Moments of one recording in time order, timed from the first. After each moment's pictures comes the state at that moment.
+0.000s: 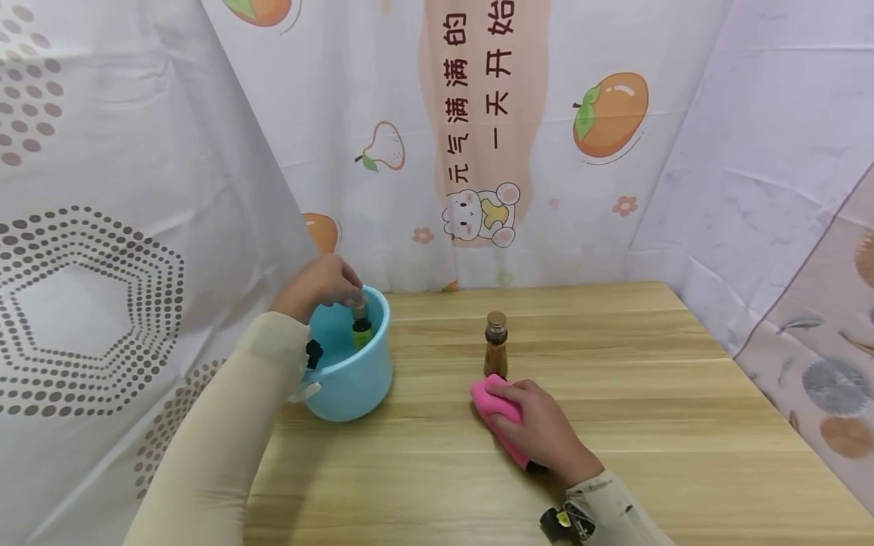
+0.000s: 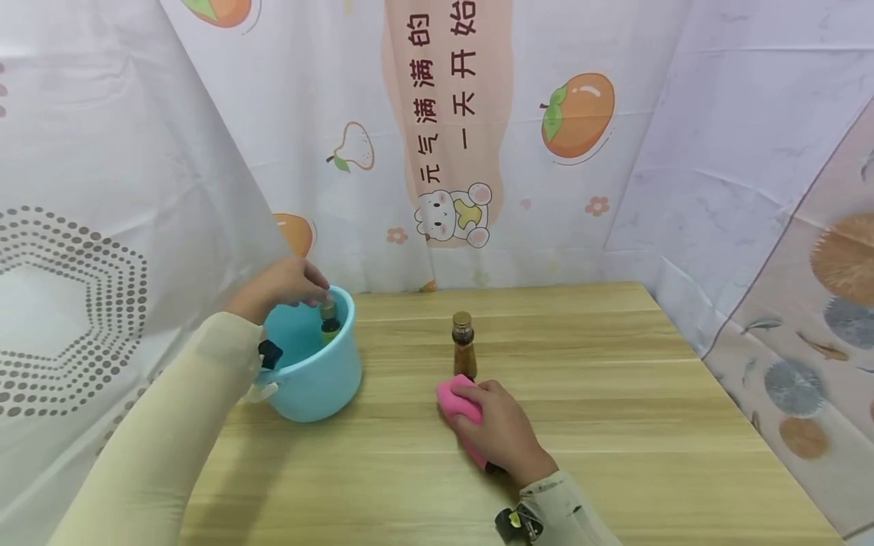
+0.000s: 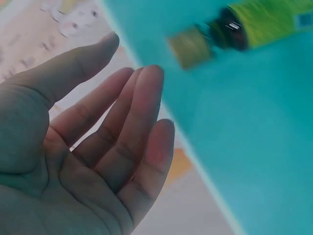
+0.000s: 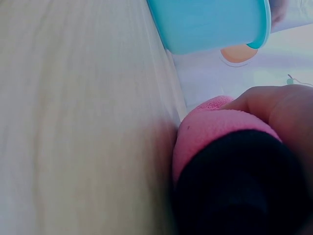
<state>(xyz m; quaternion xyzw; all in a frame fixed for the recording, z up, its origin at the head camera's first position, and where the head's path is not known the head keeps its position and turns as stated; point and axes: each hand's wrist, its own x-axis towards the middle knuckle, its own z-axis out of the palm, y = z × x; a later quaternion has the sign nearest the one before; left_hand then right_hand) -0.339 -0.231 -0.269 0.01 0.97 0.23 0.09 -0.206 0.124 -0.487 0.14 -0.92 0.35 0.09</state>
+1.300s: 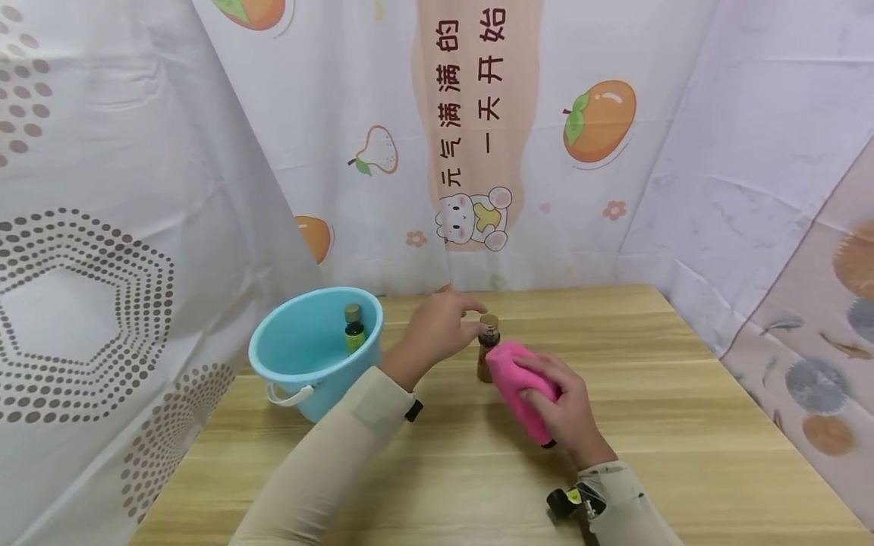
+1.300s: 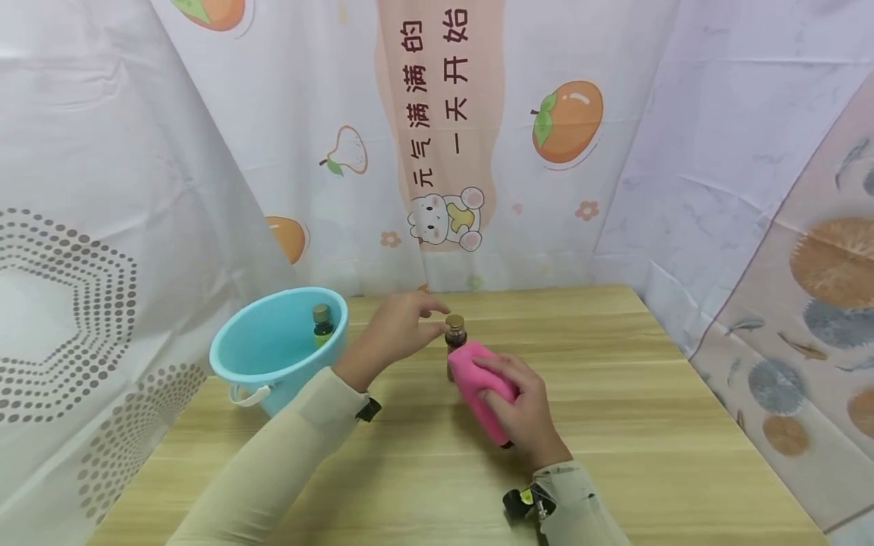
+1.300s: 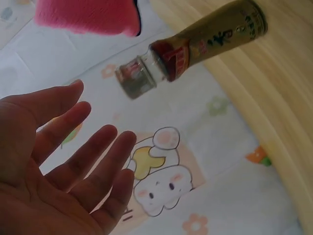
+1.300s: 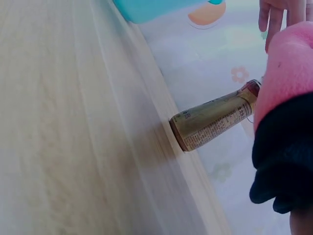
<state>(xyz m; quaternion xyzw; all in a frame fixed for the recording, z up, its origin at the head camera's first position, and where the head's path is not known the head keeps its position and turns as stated) -0.293 -0.057 -0.339 0.25 0.94 0.20 -0.08 -0.218 0.164 -0.474 0.21 -0.75 0.57 0.24</state>
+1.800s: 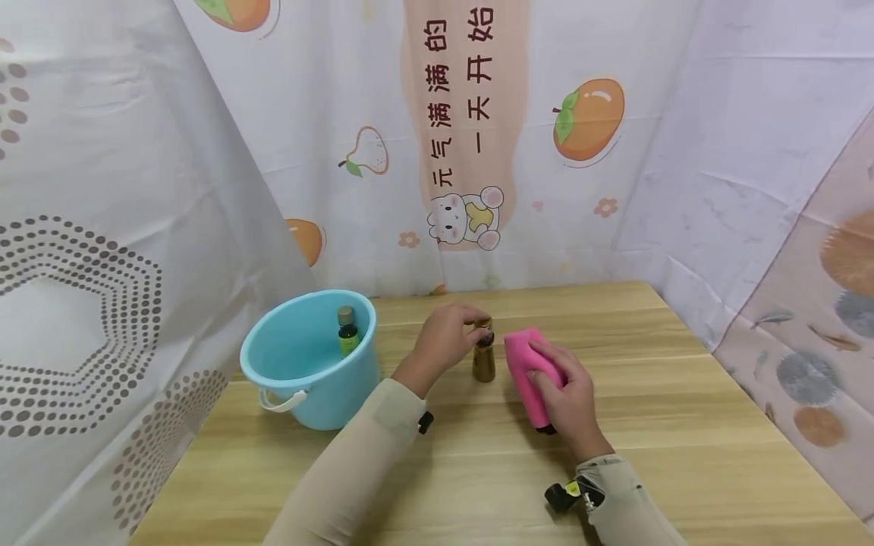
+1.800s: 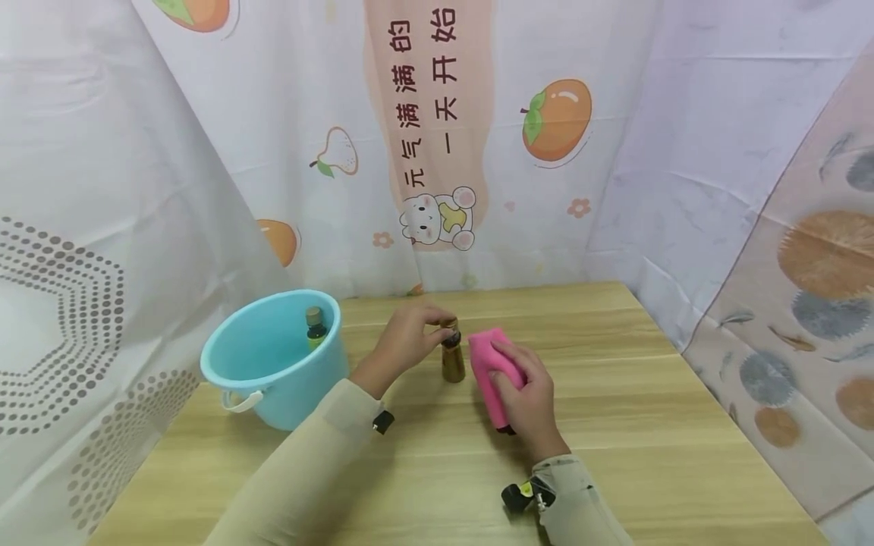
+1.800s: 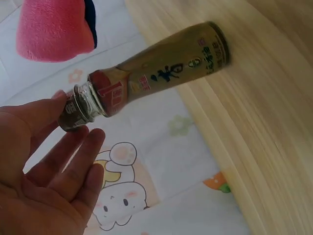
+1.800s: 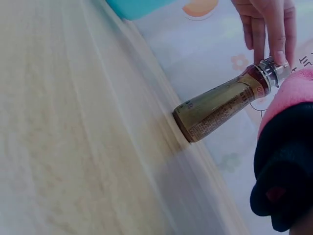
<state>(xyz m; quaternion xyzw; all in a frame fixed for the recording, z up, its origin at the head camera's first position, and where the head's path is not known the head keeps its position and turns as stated) -0.312 -0.041 -0.384 0.26 0.93 0.24 -0.10 -0.230 0.171 -0.482 0.05 -0.76 0.59 0.27</state>
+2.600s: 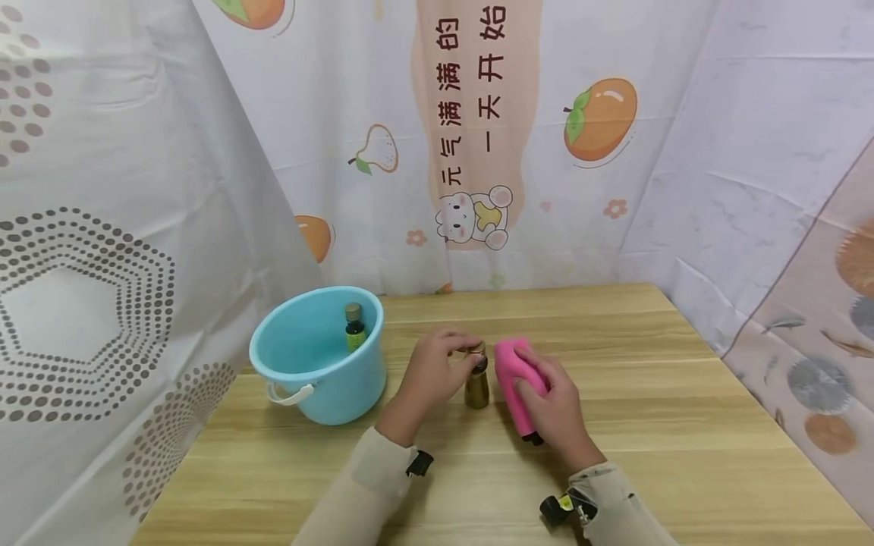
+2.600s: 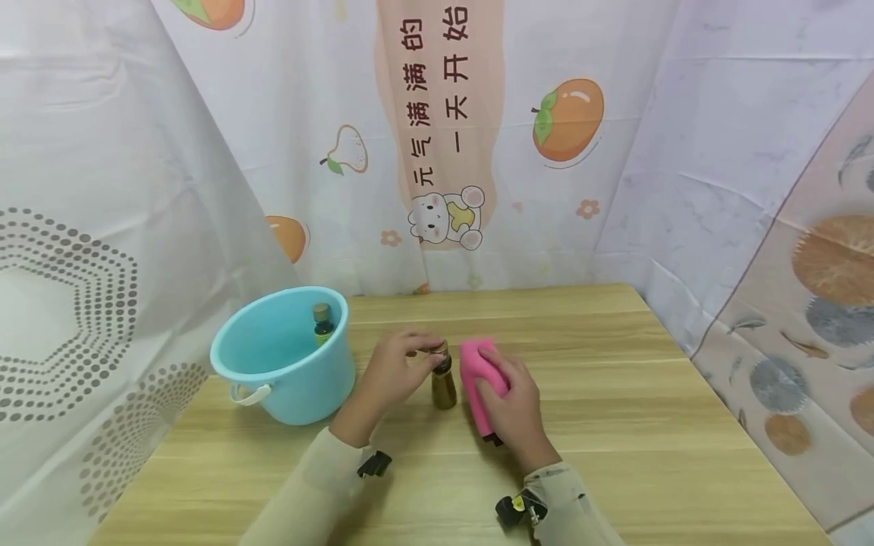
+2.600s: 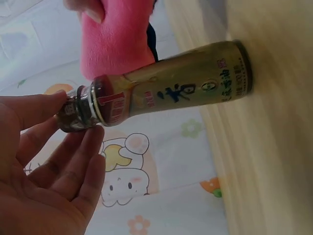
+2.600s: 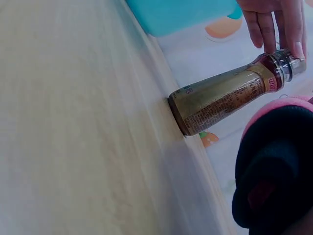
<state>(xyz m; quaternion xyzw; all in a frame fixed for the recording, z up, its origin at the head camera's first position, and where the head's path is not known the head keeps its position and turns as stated) -0.255 -0.072 -0.406 0.24 0.89 0.36 -0.15 -0.220 0.145 -0.483 0.05 -0.81 0.55 0.21</state>
